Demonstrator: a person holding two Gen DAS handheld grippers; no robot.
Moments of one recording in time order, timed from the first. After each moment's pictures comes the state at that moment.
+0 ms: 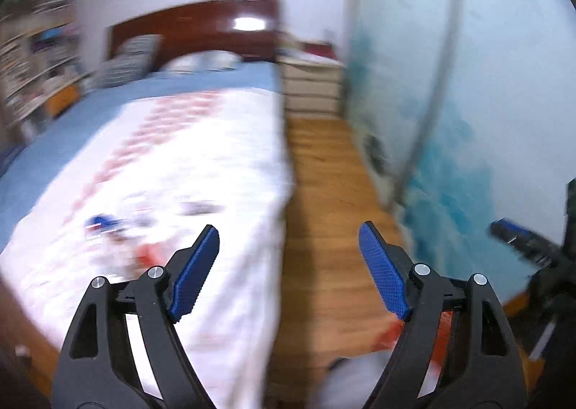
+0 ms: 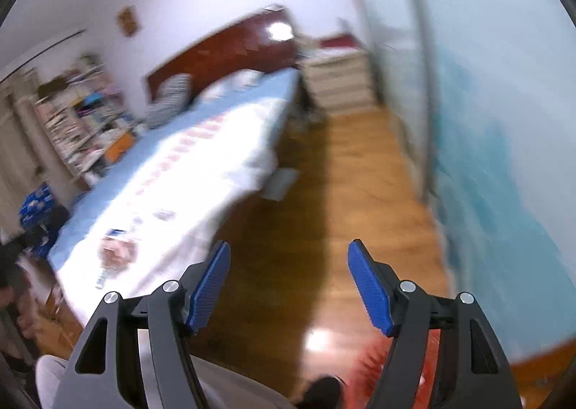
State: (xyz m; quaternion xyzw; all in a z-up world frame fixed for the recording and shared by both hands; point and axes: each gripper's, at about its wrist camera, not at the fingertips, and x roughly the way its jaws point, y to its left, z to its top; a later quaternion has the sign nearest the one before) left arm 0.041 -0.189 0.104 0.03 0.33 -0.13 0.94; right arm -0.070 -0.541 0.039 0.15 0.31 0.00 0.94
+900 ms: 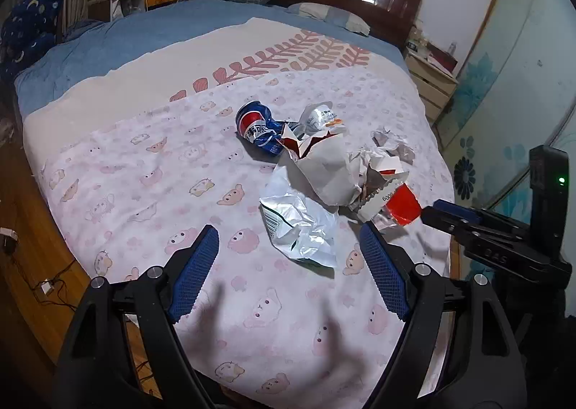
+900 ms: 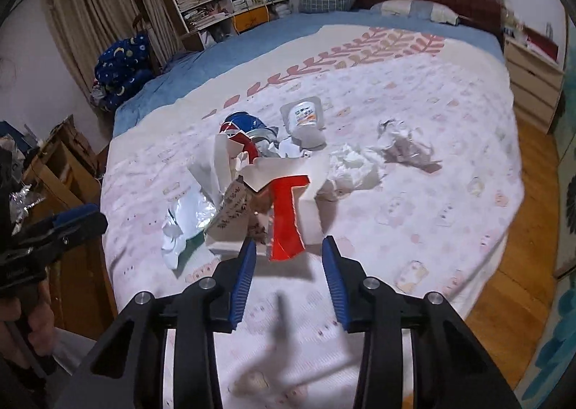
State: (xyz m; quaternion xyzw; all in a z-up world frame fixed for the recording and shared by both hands) left arm 0.070 0.065 -0.023 -0.12 0.41 0.00 0.91; right arm 0.116 -0.163 -0.067 -0.01 0.44 0.25 0.86
